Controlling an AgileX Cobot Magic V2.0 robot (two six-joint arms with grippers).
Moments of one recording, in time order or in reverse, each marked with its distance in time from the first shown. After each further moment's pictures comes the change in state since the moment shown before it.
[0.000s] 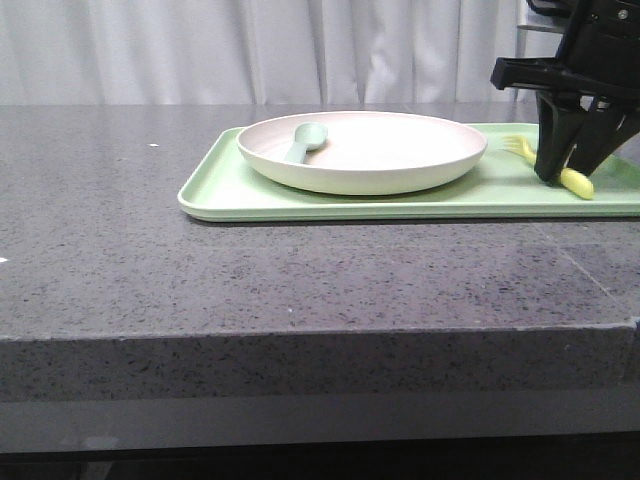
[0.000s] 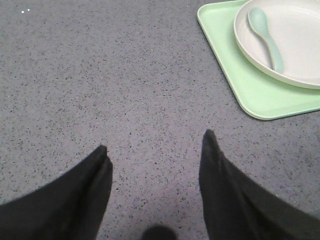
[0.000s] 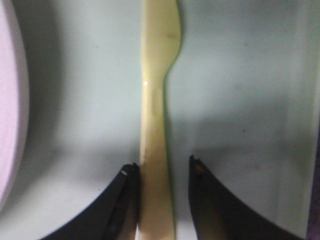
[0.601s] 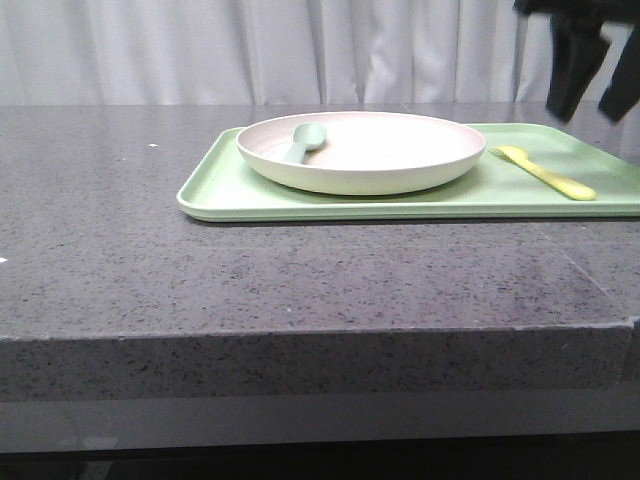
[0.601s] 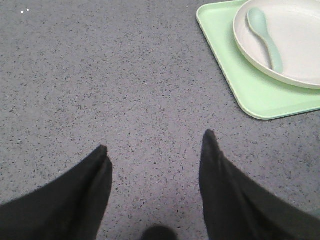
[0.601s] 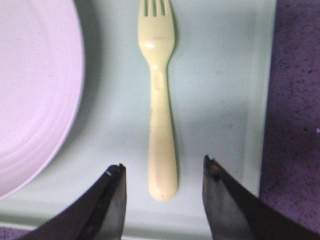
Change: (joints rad) left arm 0.000 0.000 0.000 0.000 0.000 0.000; right arm 0.000 -0.188 0.006 -0.012 0.068 -0.013
